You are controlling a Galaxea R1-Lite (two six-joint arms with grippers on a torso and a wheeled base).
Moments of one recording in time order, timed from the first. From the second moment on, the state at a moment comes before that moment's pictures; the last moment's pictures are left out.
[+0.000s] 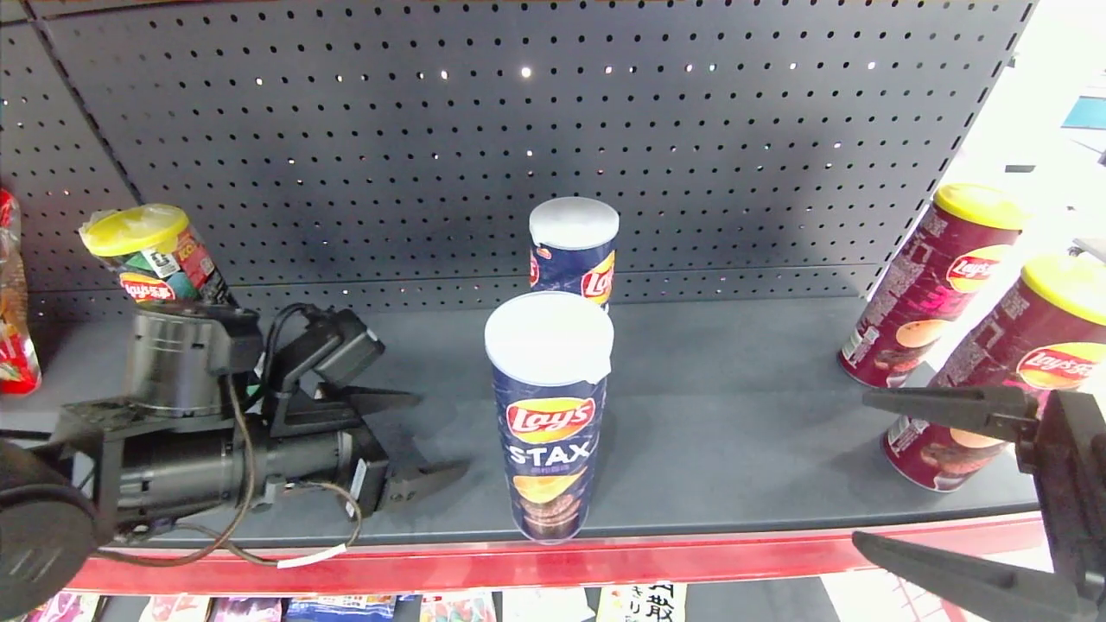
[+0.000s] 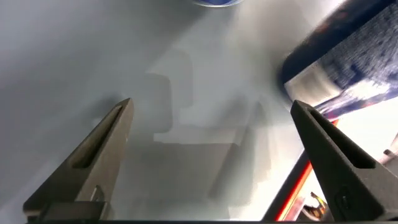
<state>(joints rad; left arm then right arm) -0.38 1.55 -0.57 -0.46 -0.41 0.21 0.54 1.03 -0.56 -0.20 0.40 -0.21</state>
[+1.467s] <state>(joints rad) -0.23 0.57 -0.38 0.03 0.18 0.17 0.07 0.39 -0.24 0.06 -0.04 -0.11</state>
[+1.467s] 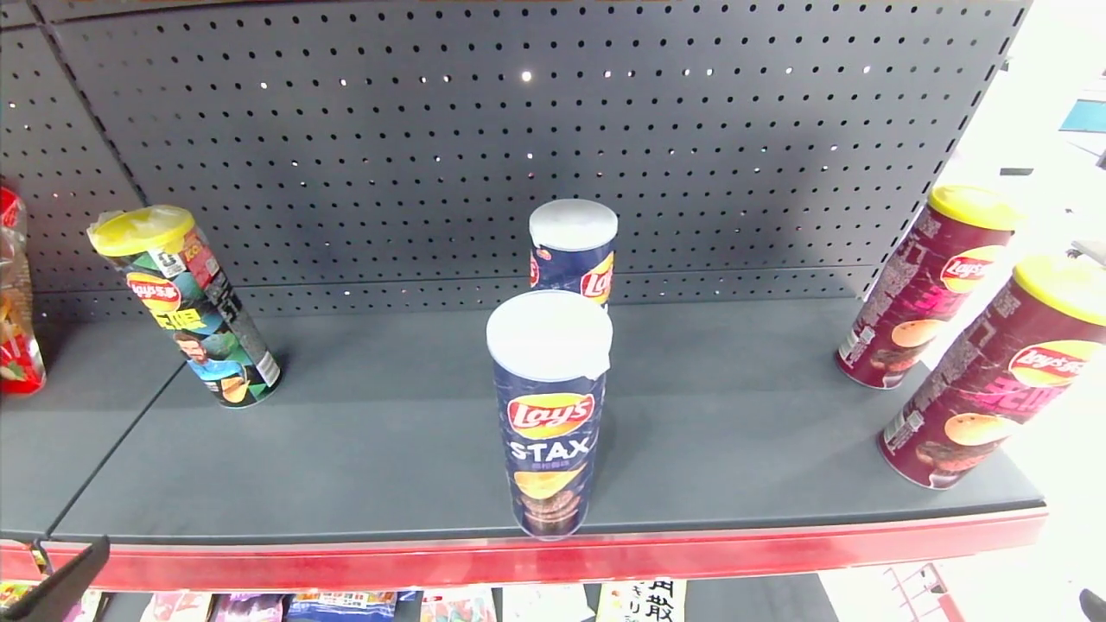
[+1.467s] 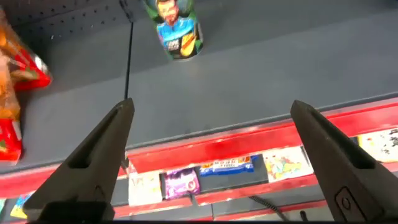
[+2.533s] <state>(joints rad) -0.18 0.59 -0.39 0.01 0.21 0.31 0.07 0.47 -0.30 0.05 -0.05 -0.14</state>
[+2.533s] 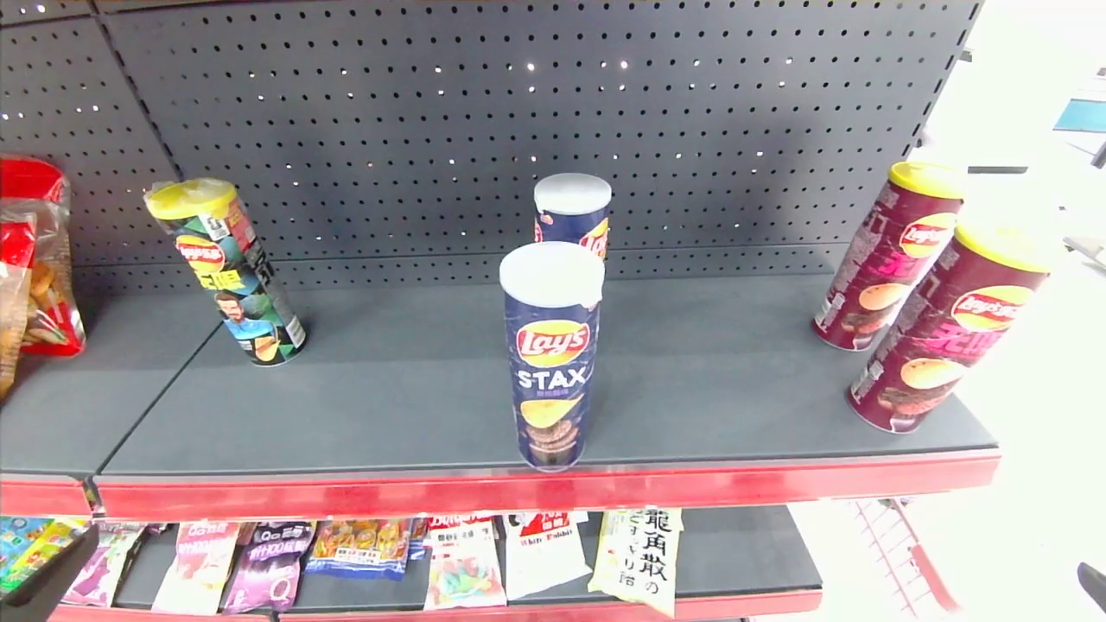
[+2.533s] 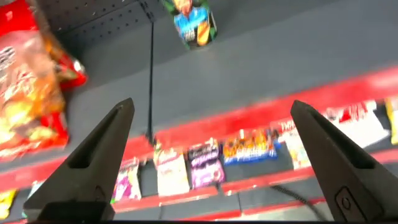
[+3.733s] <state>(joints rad) -0.18 0.58 -0.41 -0.02 0.22 0.38 0.07 0.48 -0.31 0.05 -0.04 -0.19</state>
